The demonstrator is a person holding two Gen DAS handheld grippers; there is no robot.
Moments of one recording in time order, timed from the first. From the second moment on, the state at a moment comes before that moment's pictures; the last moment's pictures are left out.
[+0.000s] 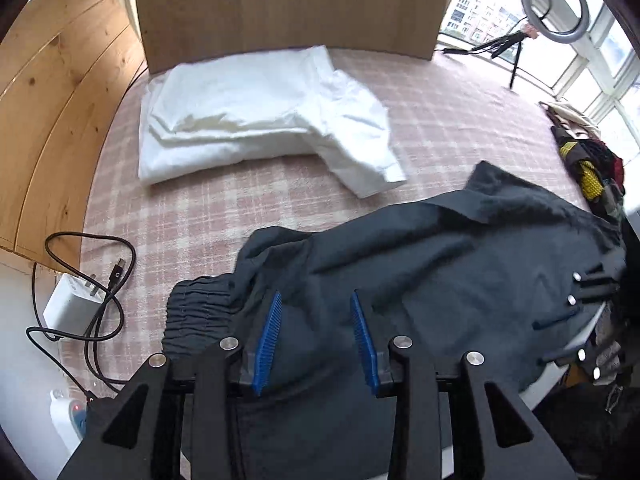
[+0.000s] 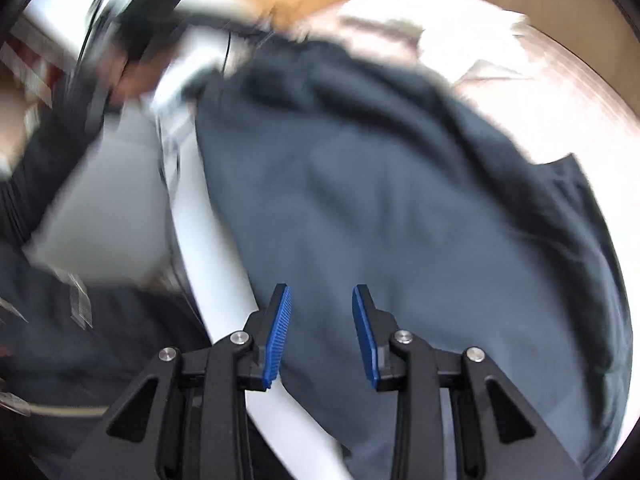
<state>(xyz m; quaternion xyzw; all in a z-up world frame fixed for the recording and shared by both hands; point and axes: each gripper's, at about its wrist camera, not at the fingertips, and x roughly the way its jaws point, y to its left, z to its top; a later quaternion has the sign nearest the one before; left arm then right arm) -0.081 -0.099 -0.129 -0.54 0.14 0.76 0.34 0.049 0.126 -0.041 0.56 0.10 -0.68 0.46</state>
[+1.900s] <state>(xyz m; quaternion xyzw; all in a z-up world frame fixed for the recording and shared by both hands) 0.226 0.282 -0.100 -0.46 0.26 0.65 0.55 0.220 0.739 -0.040 0.44 -0.20 -0.88 -0.01</state>
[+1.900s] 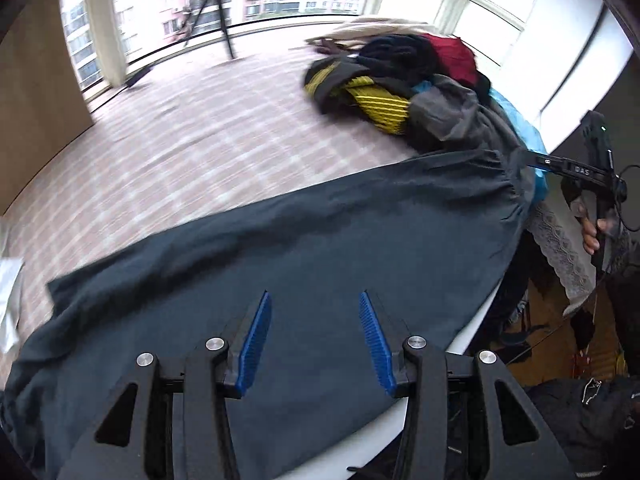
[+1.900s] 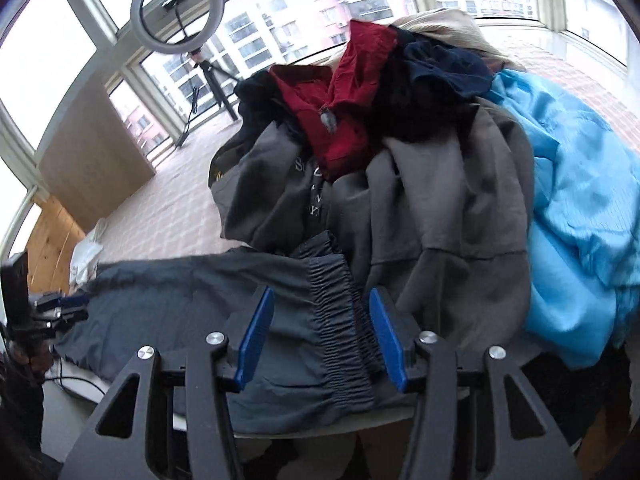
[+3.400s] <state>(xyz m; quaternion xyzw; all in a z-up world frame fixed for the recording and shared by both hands) 0.377 0.550 -0.158 -0.39 0.43 0.55 0.60 0.180 0.783 -0.048 0.47 -0.13 -0.85 0.18</state>
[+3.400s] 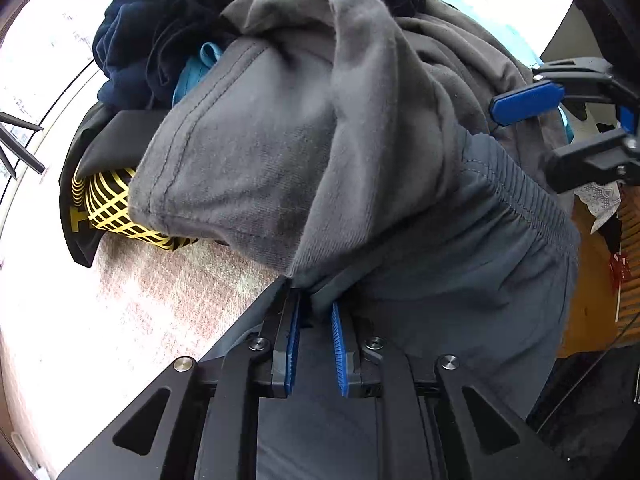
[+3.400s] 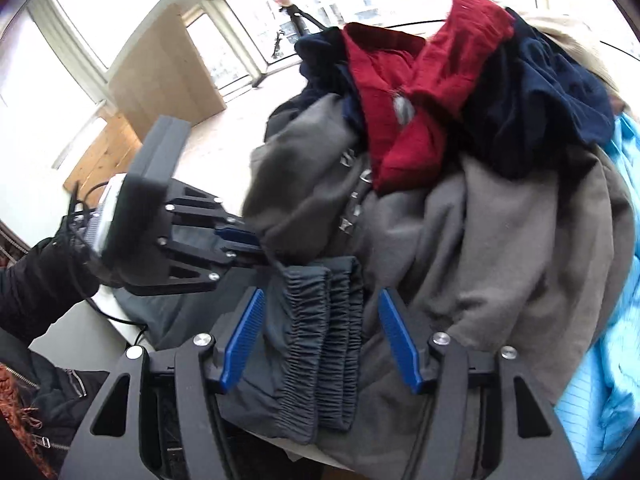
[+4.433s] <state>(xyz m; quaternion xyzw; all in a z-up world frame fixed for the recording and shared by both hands) 0.430 0.571 -0.146 -0.39 0.43 0.53 0.61 0.157 0.743 -0.054 0.51 -0.12 -0.80 0.28</state>
